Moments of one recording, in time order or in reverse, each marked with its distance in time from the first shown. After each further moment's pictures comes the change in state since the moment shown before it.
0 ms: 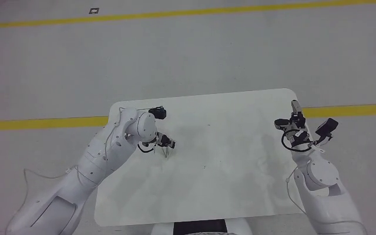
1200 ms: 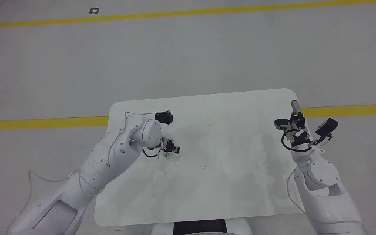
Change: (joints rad) left arm 0.032 -0.002 0.029 -0.071 0.026 0.000 0.009; right arm 0.000 0.000 0.000 0.000 0.000 0.000 0.000
